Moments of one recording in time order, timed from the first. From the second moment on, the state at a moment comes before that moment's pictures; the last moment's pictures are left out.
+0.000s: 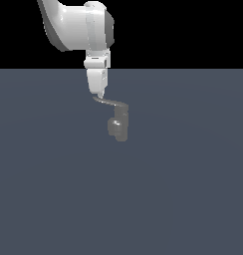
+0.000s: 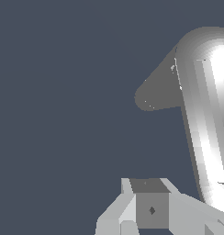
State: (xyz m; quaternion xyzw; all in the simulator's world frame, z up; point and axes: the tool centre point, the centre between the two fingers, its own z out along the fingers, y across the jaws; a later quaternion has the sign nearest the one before) arm 0.127 0.084 0.173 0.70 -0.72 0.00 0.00
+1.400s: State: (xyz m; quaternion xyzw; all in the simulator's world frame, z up) arm 0.062 0.096 0.174 0.69 -0.72 0.00 0.00
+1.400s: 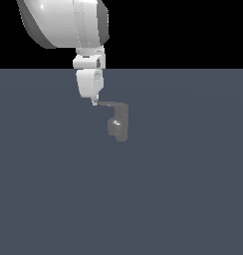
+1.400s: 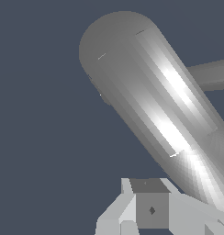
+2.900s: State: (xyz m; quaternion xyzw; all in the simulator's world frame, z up) arm -0.004 0.064 0.175 0.70 -0.71 0.00 0.00
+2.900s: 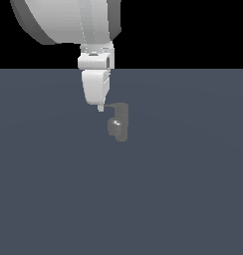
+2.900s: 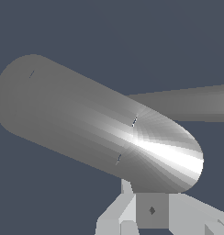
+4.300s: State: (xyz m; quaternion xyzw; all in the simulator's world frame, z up) arm -0.004 -0.019 0.175 0.71 -0.70 -0.01 0.00
